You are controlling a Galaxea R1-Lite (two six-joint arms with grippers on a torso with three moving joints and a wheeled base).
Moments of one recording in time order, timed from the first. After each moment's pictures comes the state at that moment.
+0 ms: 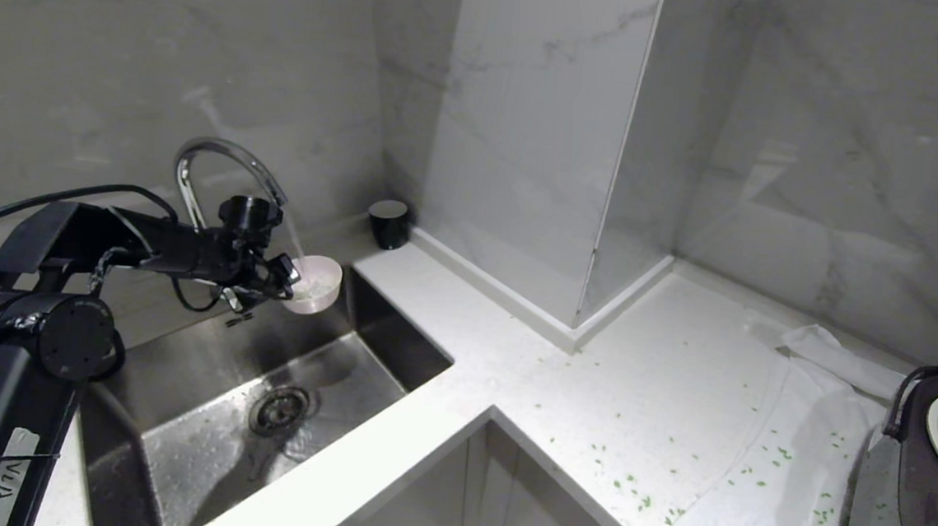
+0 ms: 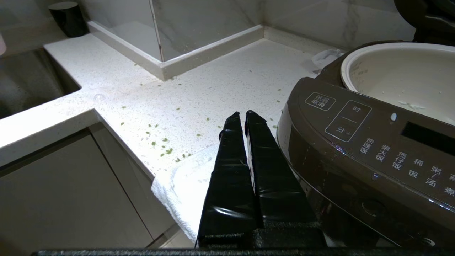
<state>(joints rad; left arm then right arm) -0.01 2.52 -1.95 0.15 0.15 -0.66 0.00 0.00 0.00 0.00 0.00 -0.01</state>
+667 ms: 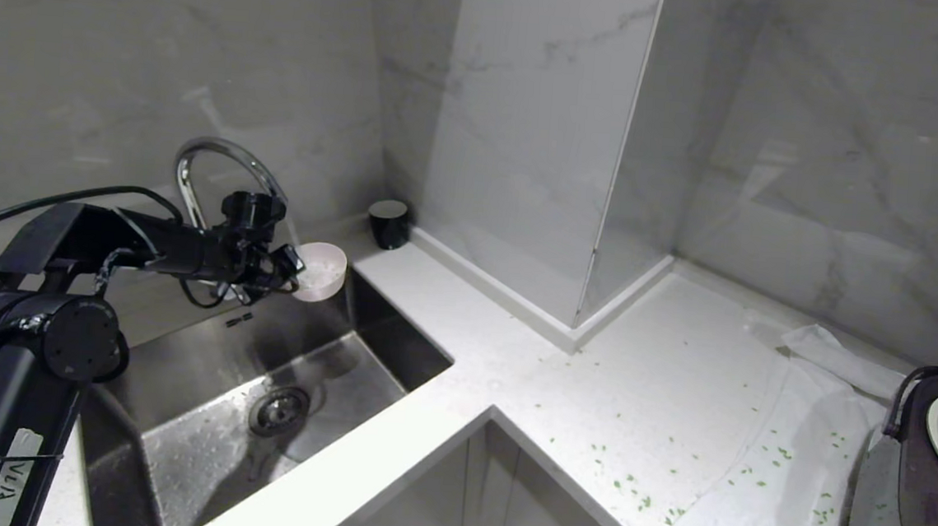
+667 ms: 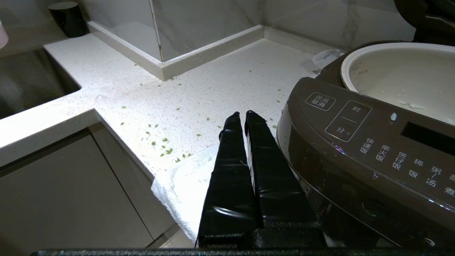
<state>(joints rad) -0.02 2.52 -1.95 0.06 0.15 -0.70 0.00 0.00 0.00 -0.01 0.00 -0.01</state>
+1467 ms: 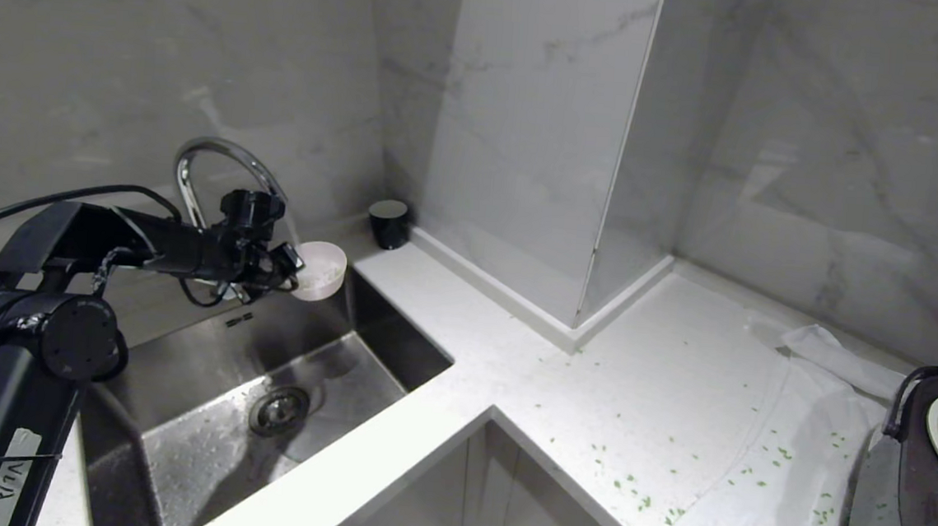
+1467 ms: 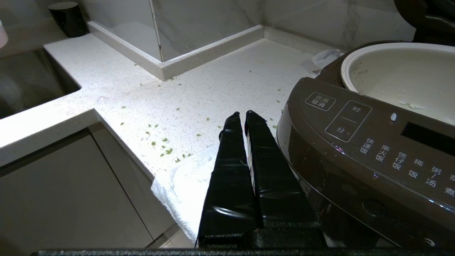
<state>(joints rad) -0.02 2.51 -1.95 0.05 0.15 -0.70 0.00 0.00 0.00 0.00 0.00 -0.01</state>
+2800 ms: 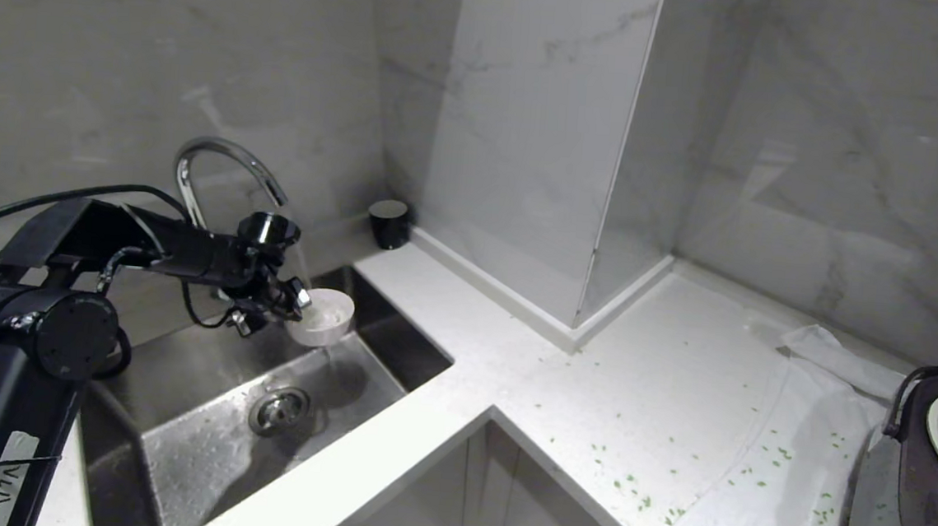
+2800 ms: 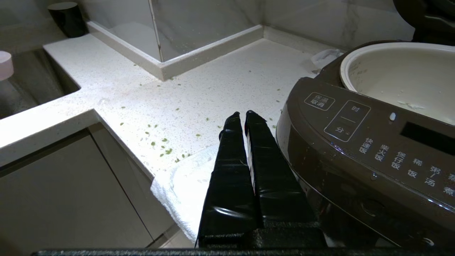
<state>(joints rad) -0.06 2.47 -1.85 0.28 0.14 -0.71 0.00 0.00 0.00 0.00 0.00 -0.01</state>
